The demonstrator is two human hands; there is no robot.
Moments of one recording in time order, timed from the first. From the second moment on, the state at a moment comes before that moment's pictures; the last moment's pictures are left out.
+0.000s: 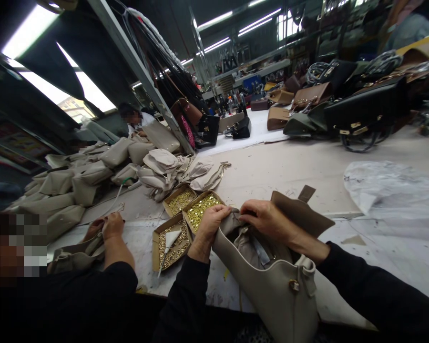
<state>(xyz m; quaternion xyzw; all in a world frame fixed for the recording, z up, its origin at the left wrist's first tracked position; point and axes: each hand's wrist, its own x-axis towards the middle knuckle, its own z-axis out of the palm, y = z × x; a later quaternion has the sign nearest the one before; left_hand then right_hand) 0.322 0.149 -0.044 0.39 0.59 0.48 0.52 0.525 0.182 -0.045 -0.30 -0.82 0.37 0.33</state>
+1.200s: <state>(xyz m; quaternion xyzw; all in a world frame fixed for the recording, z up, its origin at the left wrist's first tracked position) 0.339 0.151 -0.043 0.50 0.64 0.45 0.38 0.507 0.175 -0.051 -0.30 -0.94 -0.08 0.15</state>
